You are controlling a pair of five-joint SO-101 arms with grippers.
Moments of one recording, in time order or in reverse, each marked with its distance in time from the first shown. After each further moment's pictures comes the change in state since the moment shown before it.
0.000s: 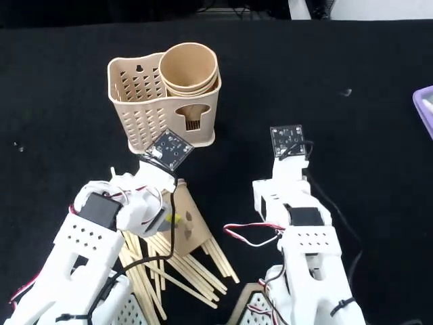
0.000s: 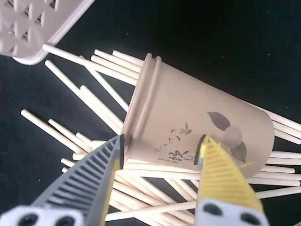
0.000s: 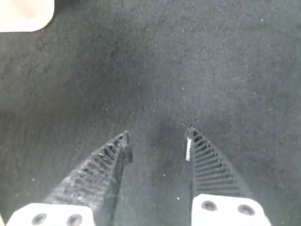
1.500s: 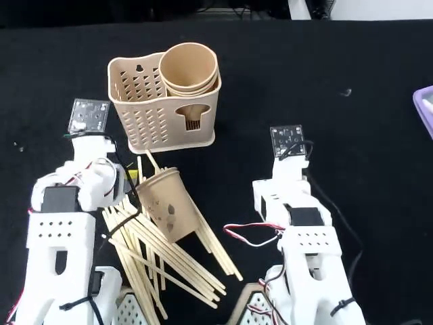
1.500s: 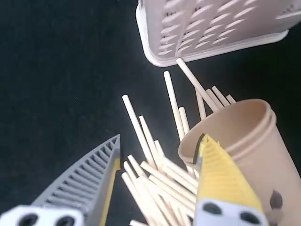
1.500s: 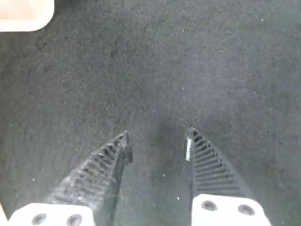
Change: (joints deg) left arm -24.1 0.8 -2.3 -8.1 10.0; right arm 0.0 0.0 0.0 0.0 0.0
